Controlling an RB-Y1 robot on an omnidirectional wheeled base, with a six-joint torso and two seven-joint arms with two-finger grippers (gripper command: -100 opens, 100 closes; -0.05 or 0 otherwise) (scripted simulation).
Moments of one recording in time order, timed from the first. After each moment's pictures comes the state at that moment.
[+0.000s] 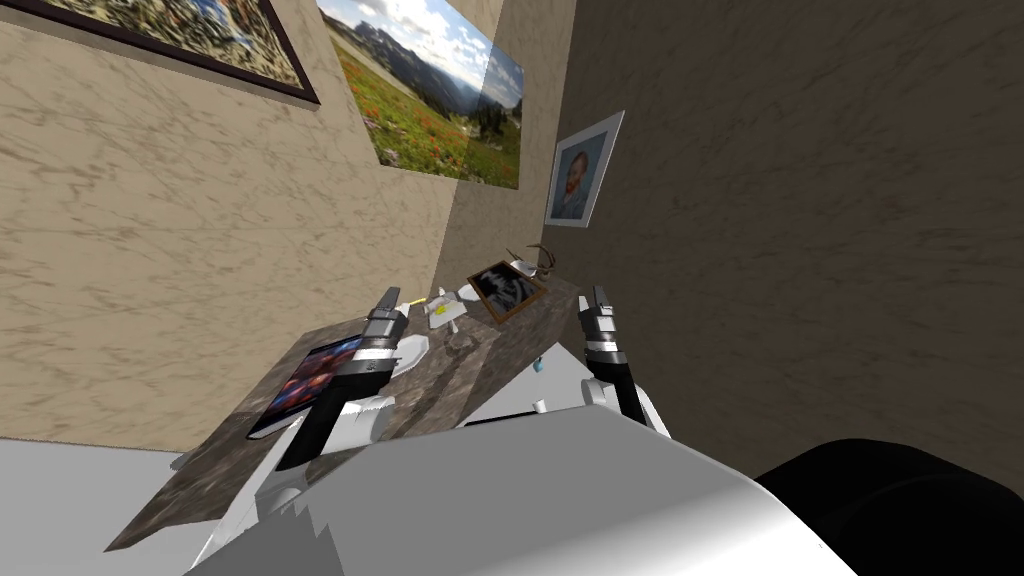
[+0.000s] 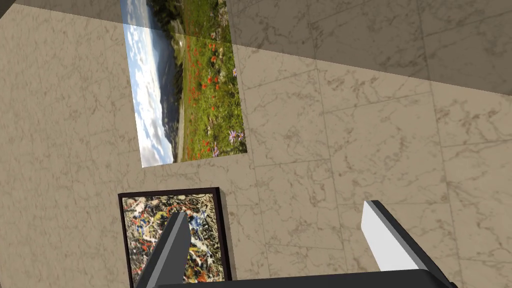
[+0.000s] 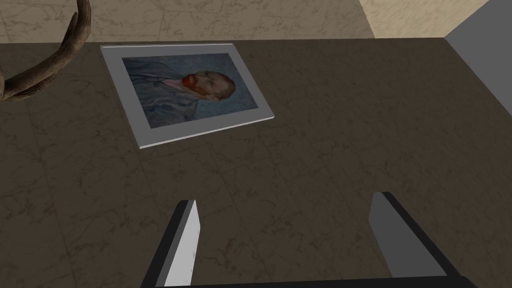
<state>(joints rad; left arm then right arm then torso) 0.39 0.23 0.06 -2.23 0.09 -0.19 -0.15 0.49 -0.01 -0.06 -2.24 0.08 -0.45 -0.06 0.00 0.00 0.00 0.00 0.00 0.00</state>
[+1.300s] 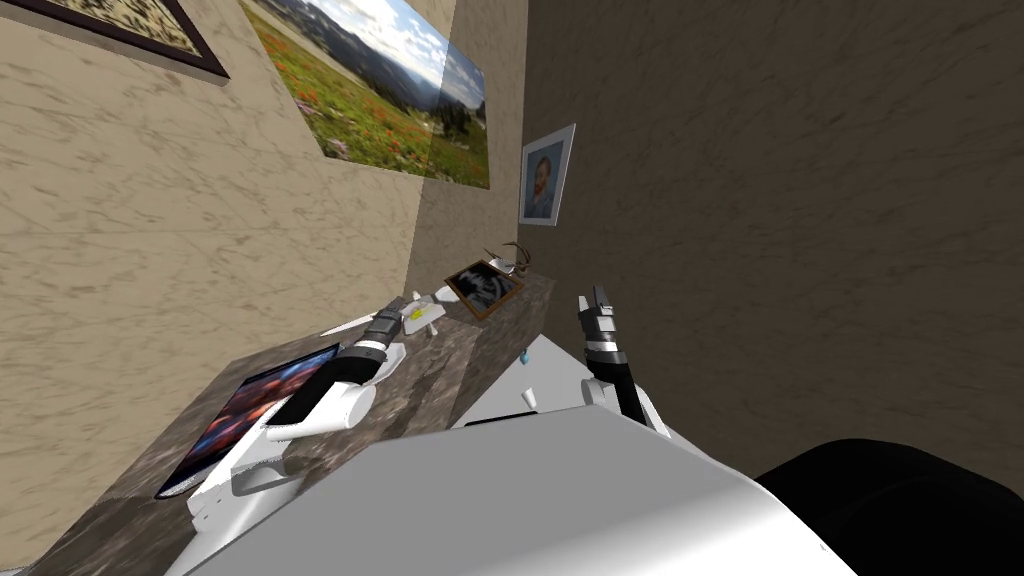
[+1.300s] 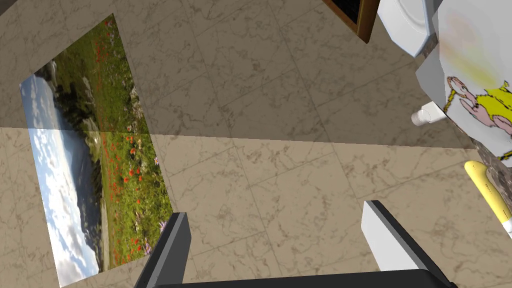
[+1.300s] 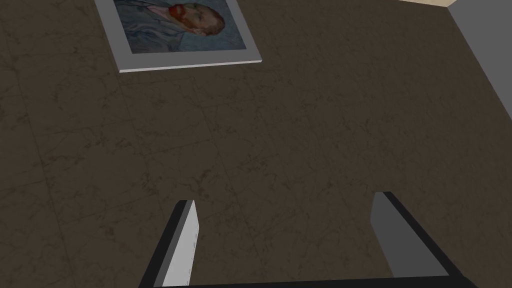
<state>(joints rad) 0.30 0.40 0.15 -2.12 0.25 0.15 -0.25 0.49 -0.01 -0.06 -2.24 0.08 -0.45 -0.06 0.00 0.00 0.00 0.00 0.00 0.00</state>
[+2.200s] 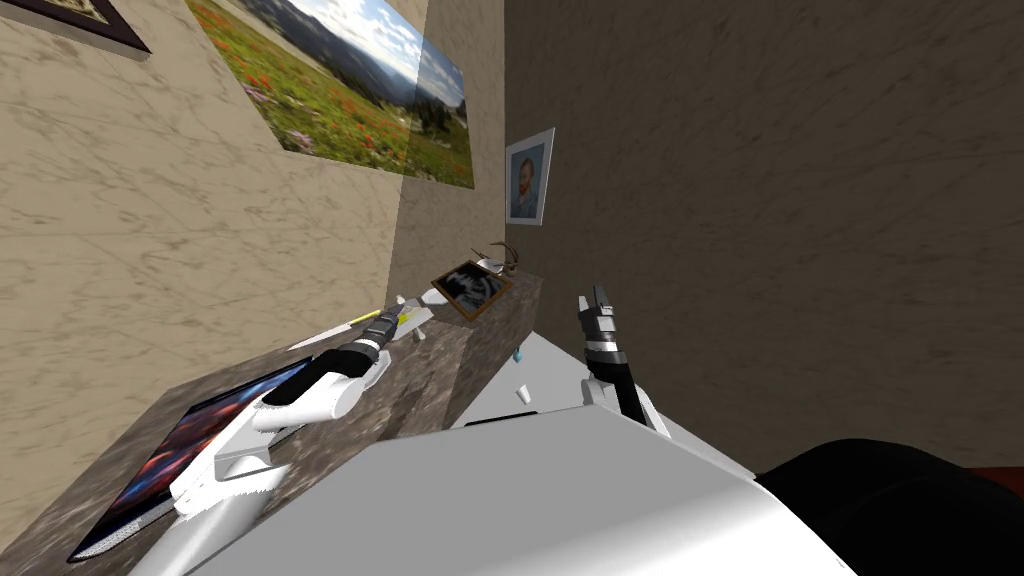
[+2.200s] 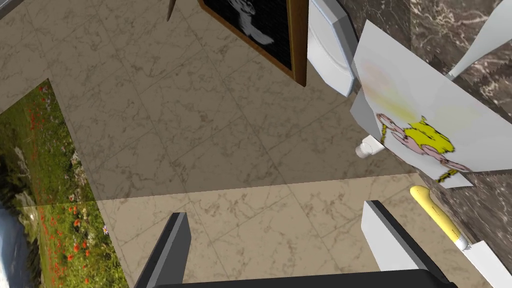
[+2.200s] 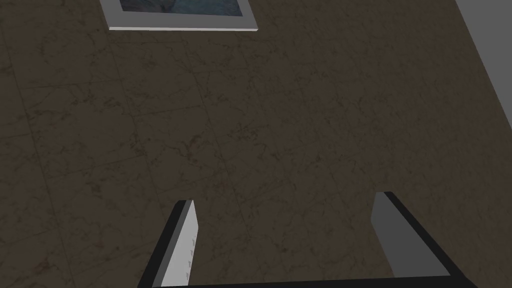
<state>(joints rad) 0.25 0.50 0.19 -2.04 0.35 0.38 -0.32 0.49 -0.01 -0.06 -2.24 0.08 -0.45 -0.06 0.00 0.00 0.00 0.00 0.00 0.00</state>
